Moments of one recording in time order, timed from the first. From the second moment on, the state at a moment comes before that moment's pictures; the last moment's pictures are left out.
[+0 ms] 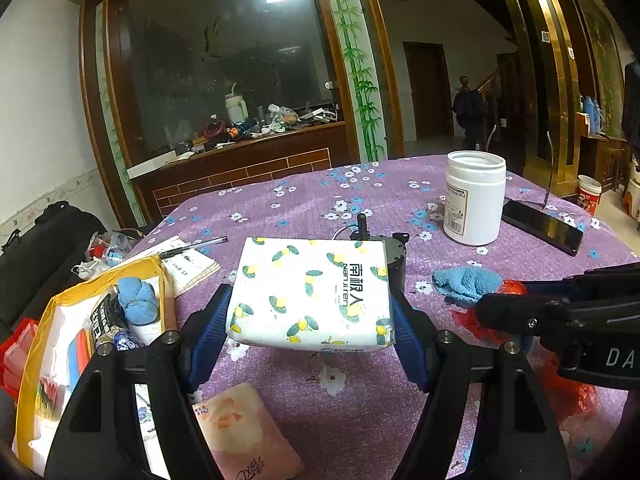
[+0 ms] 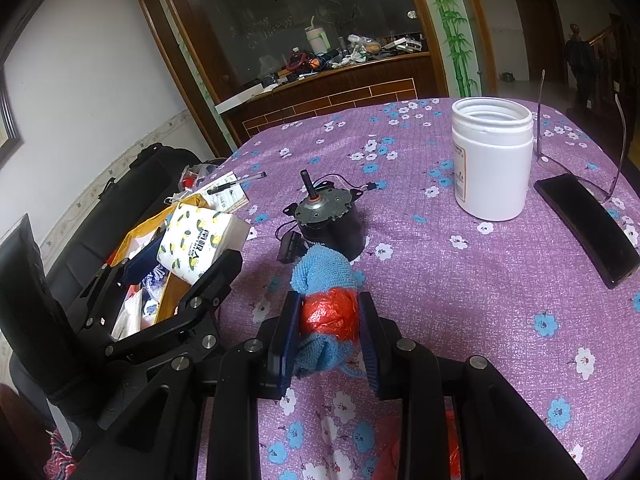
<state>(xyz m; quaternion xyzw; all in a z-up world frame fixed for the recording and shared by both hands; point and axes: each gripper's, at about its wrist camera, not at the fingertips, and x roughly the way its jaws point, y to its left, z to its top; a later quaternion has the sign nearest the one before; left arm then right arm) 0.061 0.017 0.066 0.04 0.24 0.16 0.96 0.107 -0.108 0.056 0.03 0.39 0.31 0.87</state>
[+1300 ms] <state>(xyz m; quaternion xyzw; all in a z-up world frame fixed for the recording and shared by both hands) -0.029 0.135 0.113 -0.04 0.21 0.24 0.95 0.048 -0.011 0.092 -0.01 0.37 0.38 0.85</state>
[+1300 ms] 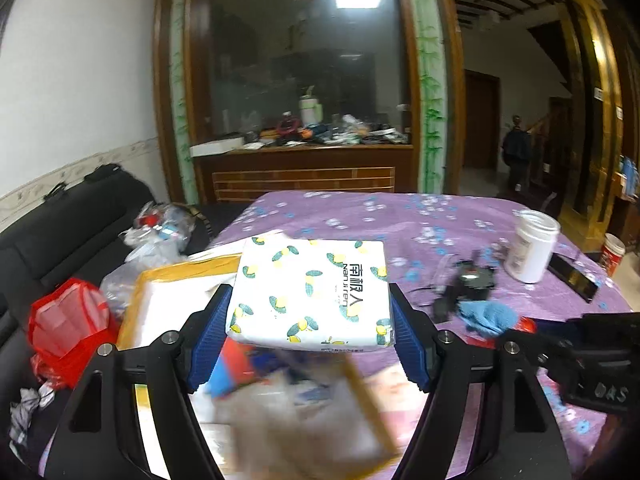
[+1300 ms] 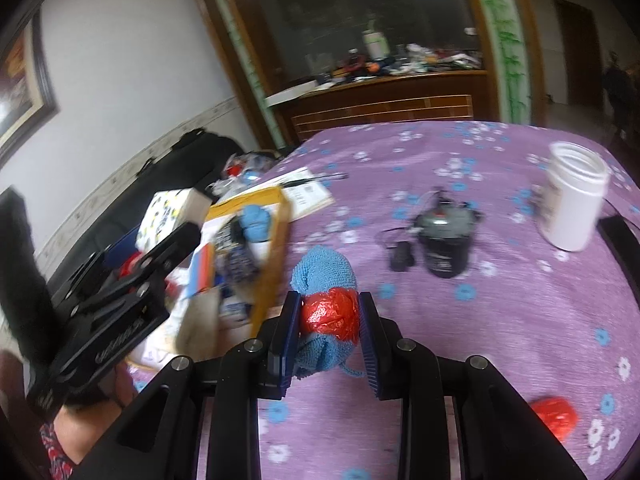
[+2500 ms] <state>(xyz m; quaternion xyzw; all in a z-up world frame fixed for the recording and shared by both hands) -0.017 0.302 0.049 -0.20 0.34 0.27 0.88 0.029 0.171 0.045 -0.12 0.42 0.44 0.79</state>
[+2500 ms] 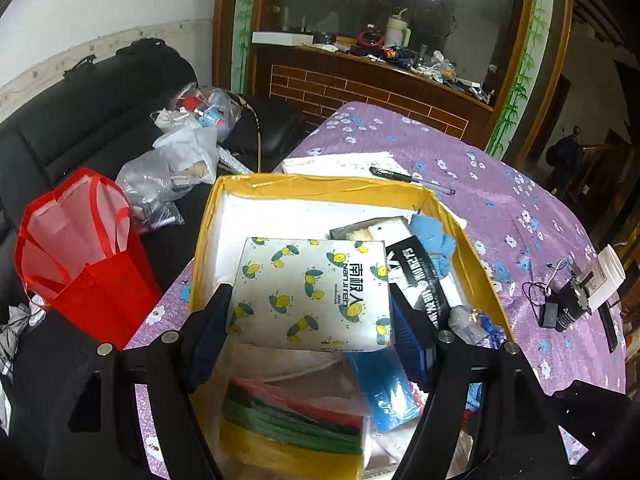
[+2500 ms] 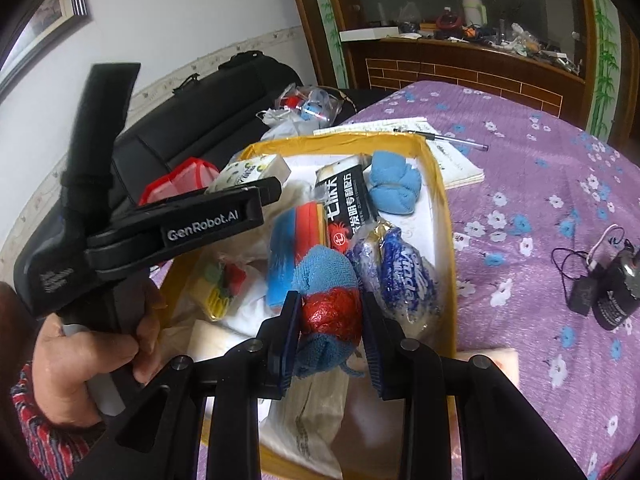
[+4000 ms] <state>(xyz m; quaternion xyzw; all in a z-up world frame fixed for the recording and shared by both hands) -0.032 0.268 0.071 -0.22 0.33 0.24 0.88 0.028 0.092 0.084 -0.06 0.39 0.45 0.80</state>
